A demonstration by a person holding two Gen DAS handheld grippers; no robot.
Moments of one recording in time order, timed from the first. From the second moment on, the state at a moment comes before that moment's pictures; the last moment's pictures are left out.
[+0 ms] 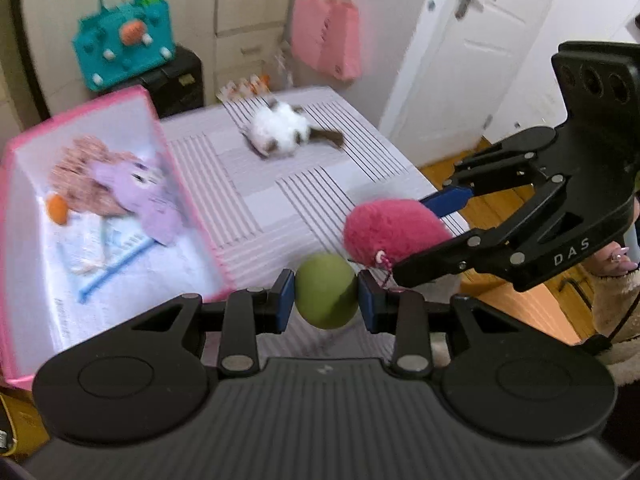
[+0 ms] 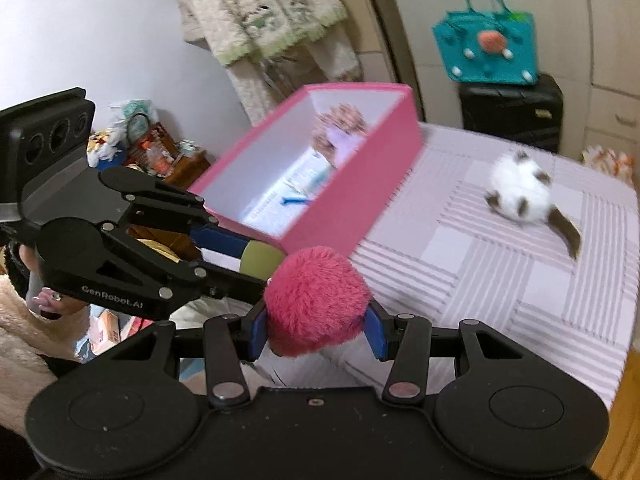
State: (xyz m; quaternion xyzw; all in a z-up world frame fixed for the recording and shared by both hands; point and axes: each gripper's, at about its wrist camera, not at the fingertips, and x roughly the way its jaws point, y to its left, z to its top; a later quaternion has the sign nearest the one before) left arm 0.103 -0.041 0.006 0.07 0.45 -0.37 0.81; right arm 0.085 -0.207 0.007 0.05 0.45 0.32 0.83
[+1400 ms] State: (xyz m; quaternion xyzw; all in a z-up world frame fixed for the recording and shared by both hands) left arm 0.249 0.057 -0.048 0.27 0.37 -0.21 0.86; right arm 0.262 -0.007 -0.057 -0.26 0.44 0.34 0.79
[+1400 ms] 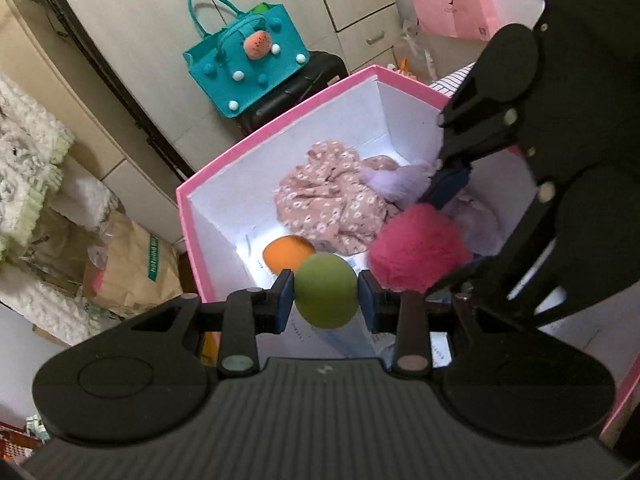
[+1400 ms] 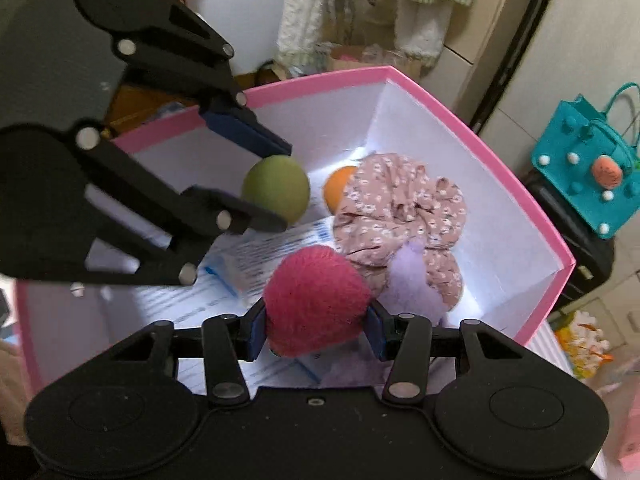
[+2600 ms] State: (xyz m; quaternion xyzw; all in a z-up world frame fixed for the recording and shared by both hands) left arm 0.200 0.089 0.022 0.12 0.40 -0.21 0.88; right arm 0.178 -0.089 0.030 -0.08 0.39 0.33 0.85
